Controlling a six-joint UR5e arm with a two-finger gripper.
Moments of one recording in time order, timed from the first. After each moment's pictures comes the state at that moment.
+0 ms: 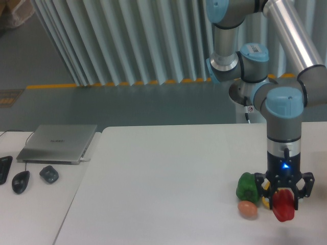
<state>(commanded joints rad) 2.38 -1.93 -1.51 -0.97 1.50 0.48</state>
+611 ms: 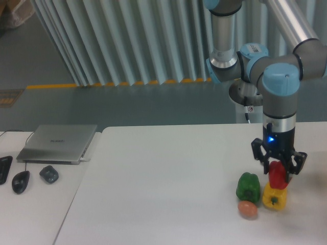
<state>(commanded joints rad) 2.43 -1.83 -1.51 -1.17 1.66 1.29</state>
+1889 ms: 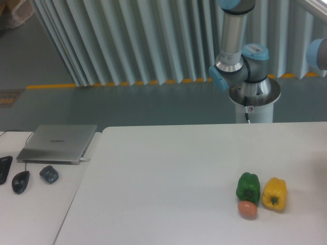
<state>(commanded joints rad) 2.77 -1.91 -1.49 -0.96 1.65 1.87</state>
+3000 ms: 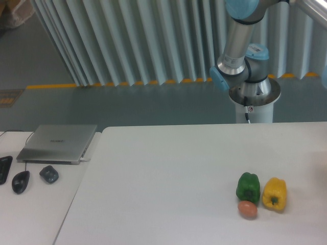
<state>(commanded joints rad) 2.75 -1.96 -1.50 -0.90 1.59 1.79</state>
